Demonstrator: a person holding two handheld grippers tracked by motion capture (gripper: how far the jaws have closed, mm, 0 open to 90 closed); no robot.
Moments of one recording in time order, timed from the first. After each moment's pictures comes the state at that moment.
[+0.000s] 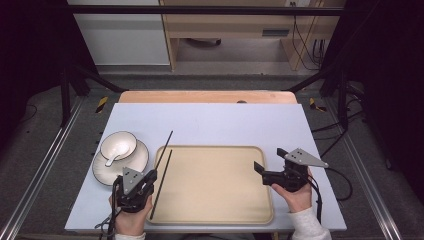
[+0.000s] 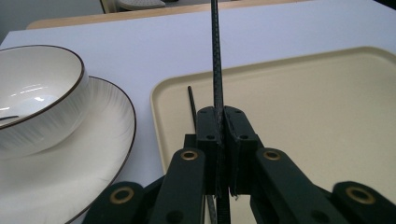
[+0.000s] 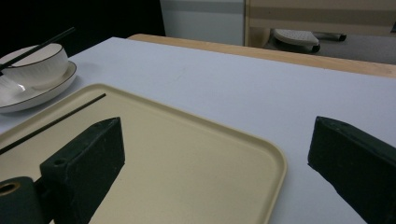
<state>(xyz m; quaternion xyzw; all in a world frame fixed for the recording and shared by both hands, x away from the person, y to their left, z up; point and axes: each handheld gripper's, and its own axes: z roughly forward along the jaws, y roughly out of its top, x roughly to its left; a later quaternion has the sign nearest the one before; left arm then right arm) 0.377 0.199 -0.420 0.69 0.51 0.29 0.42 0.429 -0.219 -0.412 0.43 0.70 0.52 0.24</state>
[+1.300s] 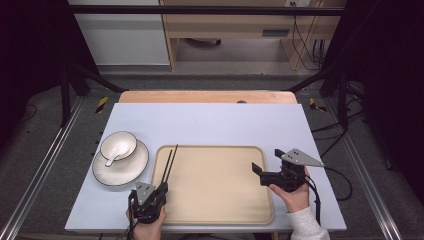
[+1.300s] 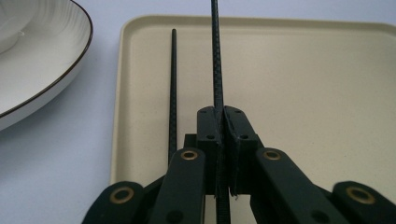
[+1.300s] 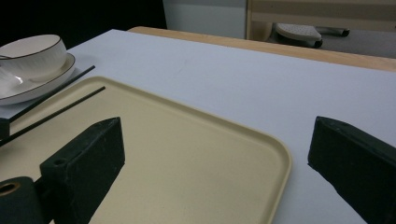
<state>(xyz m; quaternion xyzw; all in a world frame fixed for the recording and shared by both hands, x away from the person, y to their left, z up) 0.372 0.178 -0.480 0.67 0.56 0.26 0.42 0.432 -0.215 -0.417 0.42 0.71 0.51 0.24</state>
